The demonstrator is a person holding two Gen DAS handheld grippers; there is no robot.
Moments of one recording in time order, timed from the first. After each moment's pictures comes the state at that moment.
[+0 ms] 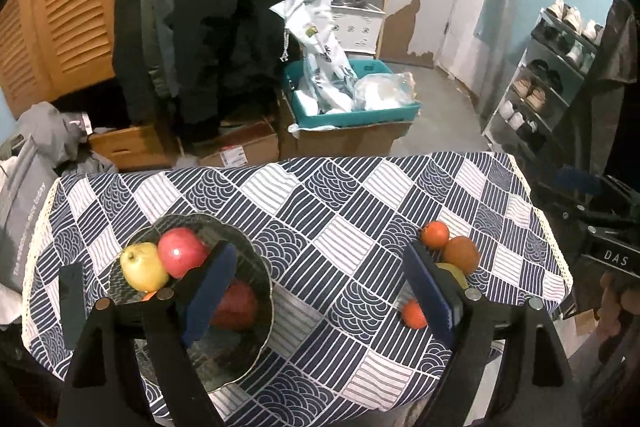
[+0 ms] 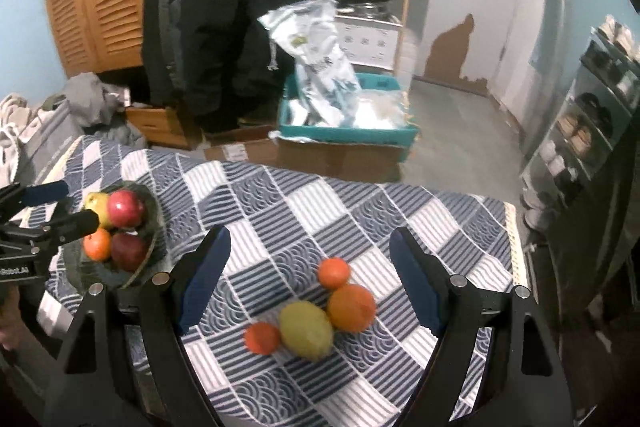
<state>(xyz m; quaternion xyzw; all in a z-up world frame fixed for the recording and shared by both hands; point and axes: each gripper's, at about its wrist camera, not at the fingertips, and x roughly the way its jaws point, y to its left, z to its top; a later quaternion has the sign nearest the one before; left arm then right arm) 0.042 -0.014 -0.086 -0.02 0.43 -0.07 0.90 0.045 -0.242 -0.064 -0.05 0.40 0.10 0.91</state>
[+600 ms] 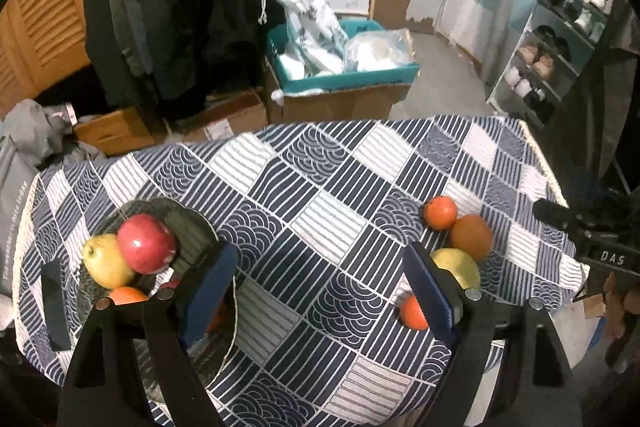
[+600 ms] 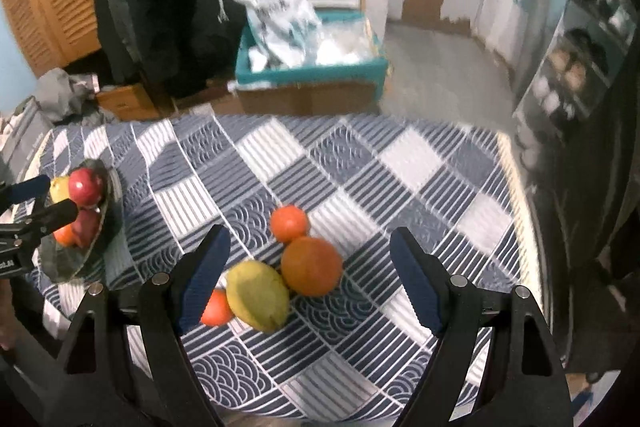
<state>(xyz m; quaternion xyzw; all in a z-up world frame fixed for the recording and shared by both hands) 0.074 -0.050 -0.138 0.01 0.48 -0.07 0.87 0.069 -0.296 -0.134 0.00 0.50 0.07 0.86</state>
